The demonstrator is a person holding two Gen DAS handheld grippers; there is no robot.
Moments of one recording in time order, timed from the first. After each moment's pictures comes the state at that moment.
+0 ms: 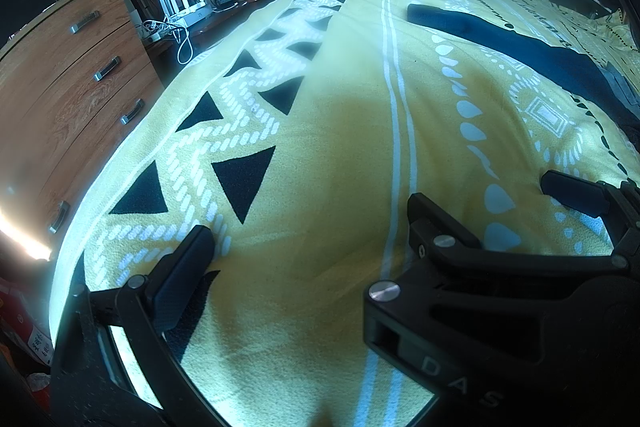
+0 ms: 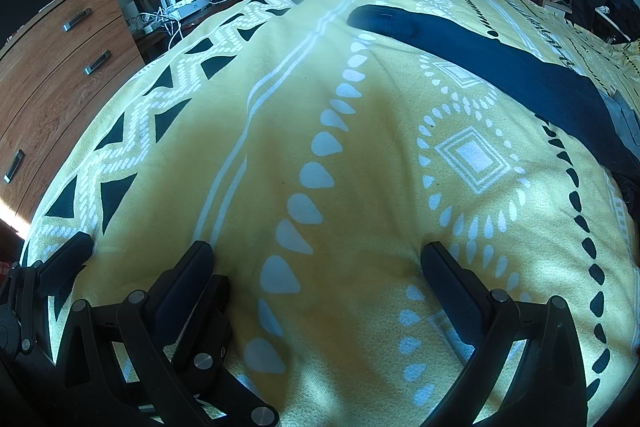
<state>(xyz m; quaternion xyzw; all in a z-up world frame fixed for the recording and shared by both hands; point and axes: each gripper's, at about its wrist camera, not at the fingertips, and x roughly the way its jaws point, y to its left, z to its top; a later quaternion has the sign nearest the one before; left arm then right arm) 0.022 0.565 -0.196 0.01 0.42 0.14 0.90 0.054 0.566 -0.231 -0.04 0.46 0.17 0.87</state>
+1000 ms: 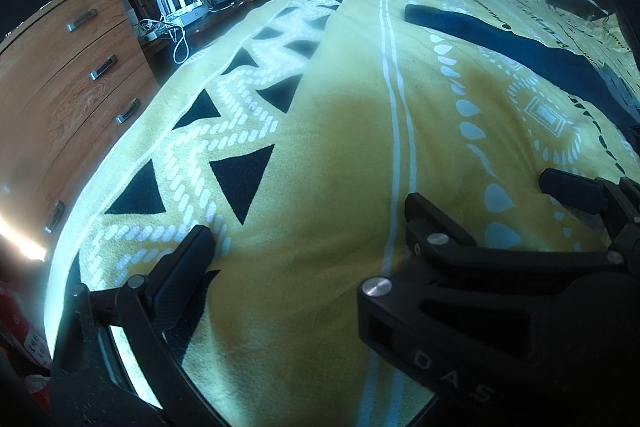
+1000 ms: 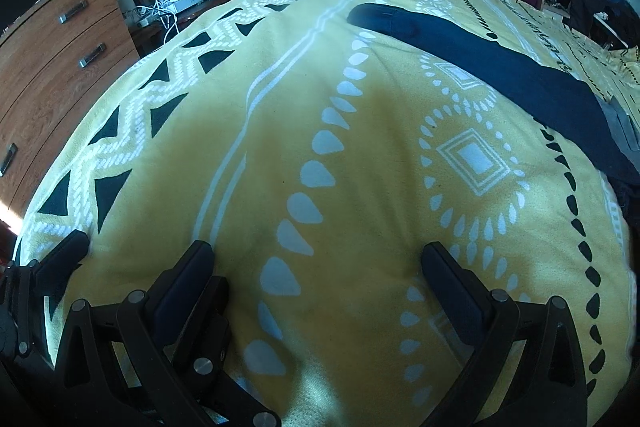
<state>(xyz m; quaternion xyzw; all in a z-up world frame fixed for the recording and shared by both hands) 0.023 0.568 -0.197 0.01 0.42 0.13 0.90 0.054 0.570 -0.230 -0.05 0.47 0.16 0.87</state>
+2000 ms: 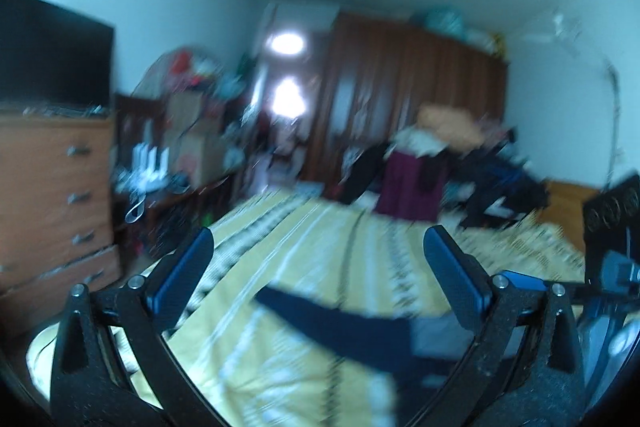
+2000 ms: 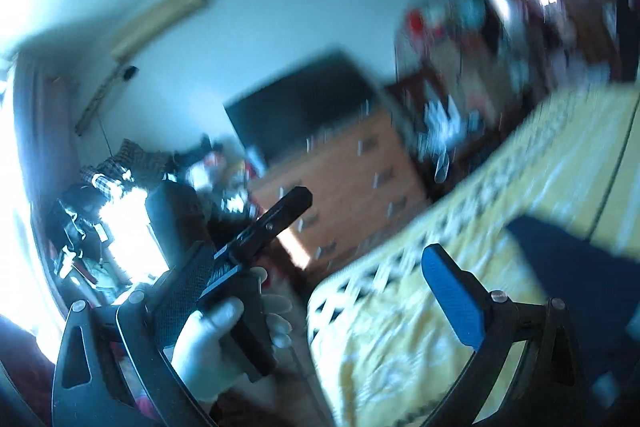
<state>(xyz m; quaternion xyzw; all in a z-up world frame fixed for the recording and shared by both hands) -0.079 0.409 0.113 -0.11 0.03 0.05 0.99 0.017 0.230 0.088 0.13 0.19 0.63 0.74</state>
